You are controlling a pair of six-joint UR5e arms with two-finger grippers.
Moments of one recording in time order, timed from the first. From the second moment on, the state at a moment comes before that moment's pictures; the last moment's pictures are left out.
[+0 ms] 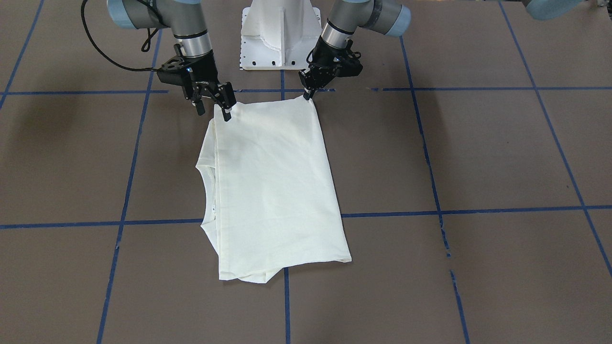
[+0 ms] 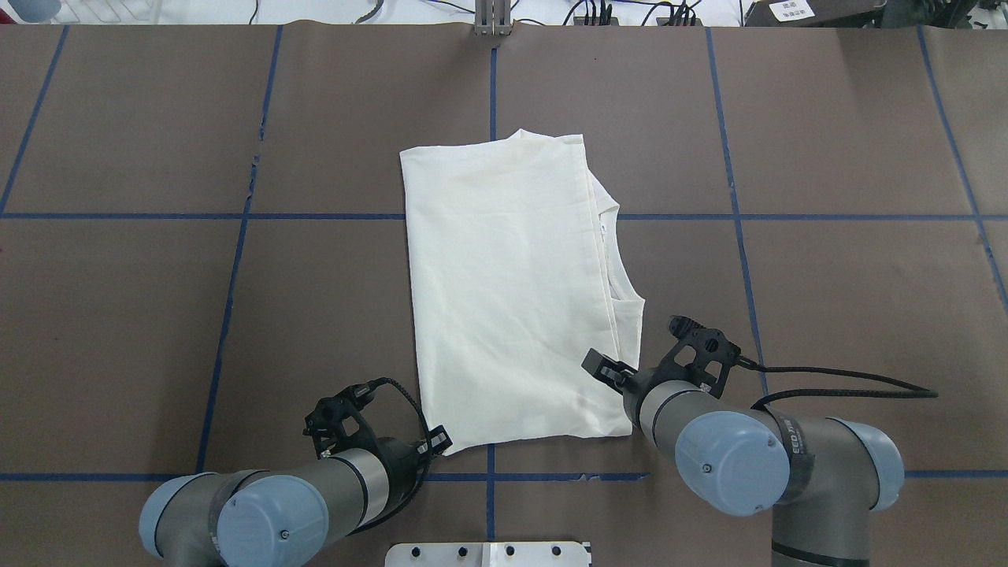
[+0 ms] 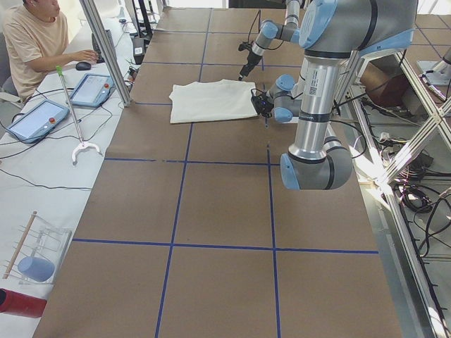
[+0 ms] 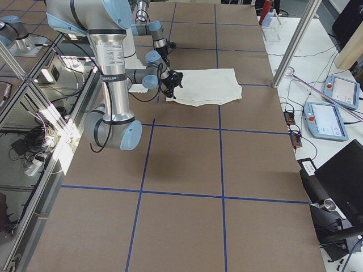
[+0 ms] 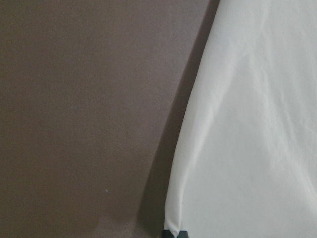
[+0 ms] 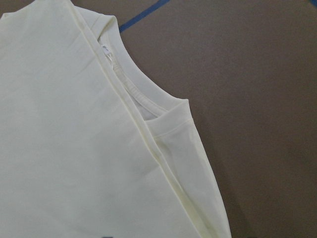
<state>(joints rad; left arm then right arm) -0.09 -1.92 -1.84 -2.14 -1.36 -2.00 0.20 -1.35 1.99 -1.32 1.28 1.92</state>
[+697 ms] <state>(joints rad) -0.09 -1.93 -1.84 -2.14 -1.36 -2.00 0.16 -1.35 1.93 -1.33 1.22 1.93</state>
